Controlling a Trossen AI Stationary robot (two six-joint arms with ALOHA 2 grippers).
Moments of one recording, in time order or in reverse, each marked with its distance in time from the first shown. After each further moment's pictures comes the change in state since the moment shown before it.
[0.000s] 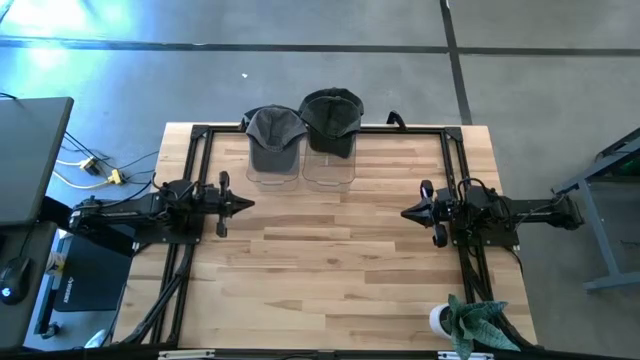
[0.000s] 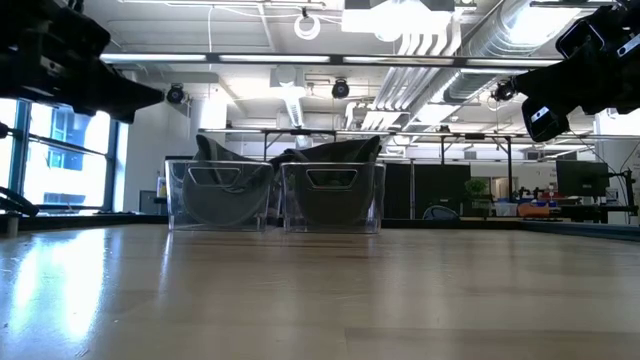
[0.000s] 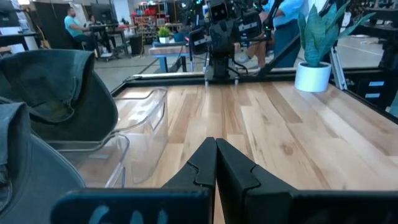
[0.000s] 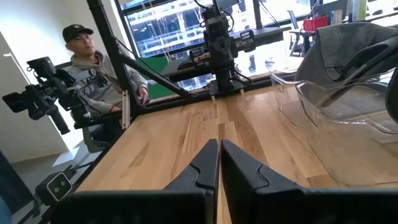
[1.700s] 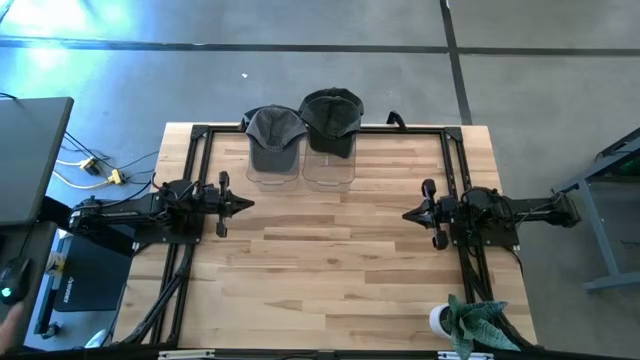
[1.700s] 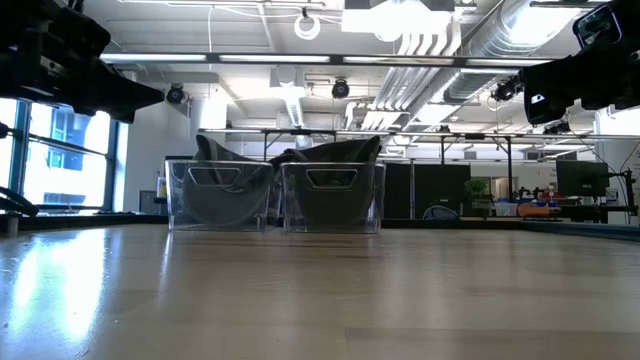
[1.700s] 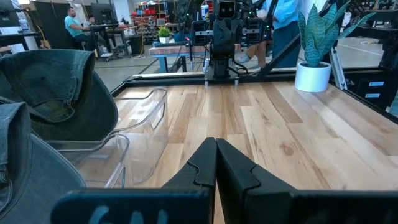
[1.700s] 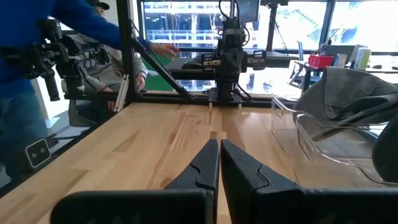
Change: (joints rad) left arm 0.000 0.001 0.003 0.001 -0.001 -0.001; right arm 0.042 -0.029 -0.001 -0.008 0.007 -0.262
